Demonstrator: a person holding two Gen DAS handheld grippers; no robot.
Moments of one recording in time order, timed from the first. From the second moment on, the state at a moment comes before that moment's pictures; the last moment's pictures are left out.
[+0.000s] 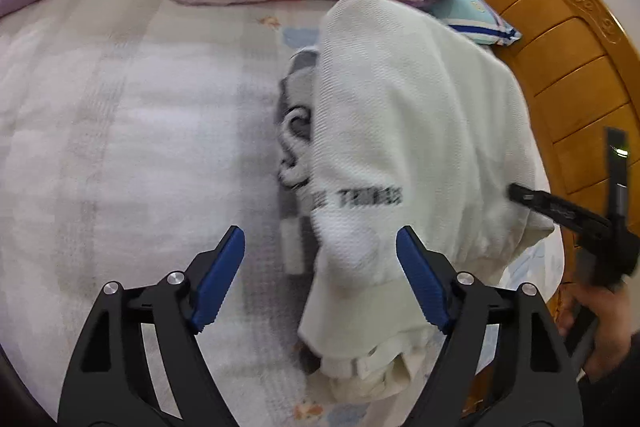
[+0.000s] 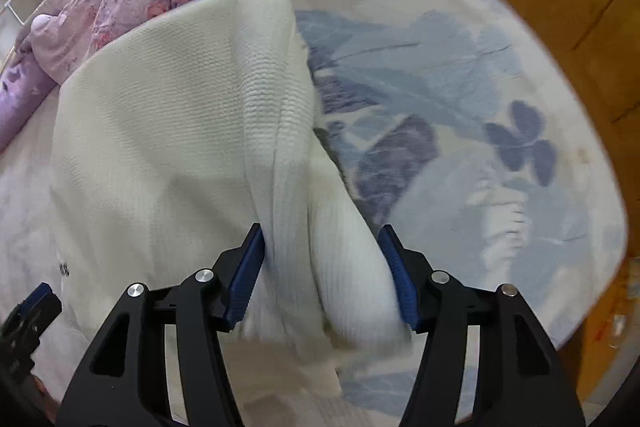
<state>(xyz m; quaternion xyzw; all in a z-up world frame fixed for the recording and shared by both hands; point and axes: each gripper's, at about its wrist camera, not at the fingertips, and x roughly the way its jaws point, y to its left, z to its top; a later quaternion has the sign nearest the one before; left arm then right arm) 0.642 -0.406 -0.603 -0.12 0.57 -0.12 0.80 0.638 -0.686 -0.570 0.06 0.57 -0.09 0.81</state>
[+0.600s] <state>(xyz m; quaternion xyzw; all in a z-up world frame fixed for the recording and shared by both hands) 0.592 -0.372 -0.608 -0.10 0.59 -0.09 0.80 0.593 -0.662 -0.629 0.13 0.62 -0.04 0.77</state>
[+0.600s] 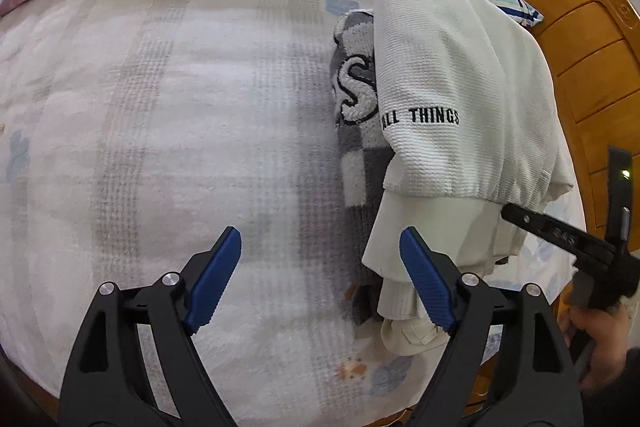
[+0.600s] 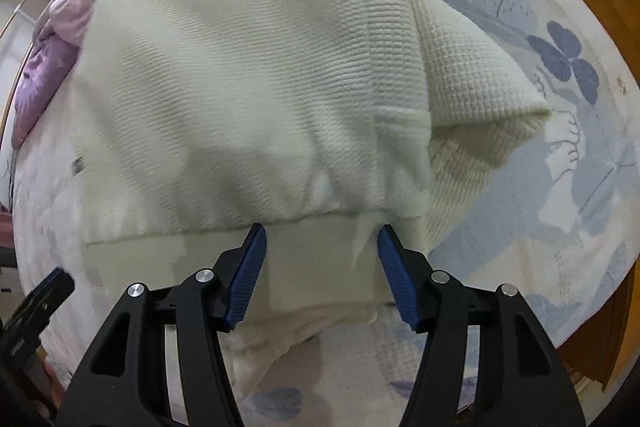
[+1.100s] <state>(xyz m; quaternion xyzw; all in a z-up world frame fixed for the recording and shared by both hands) 0.553 -0.345 -0.508 -0.09 0.54 -0.12 0.83 0.527 -0.565 -0.495 0.10 0.54 -0.01 0.83</state>
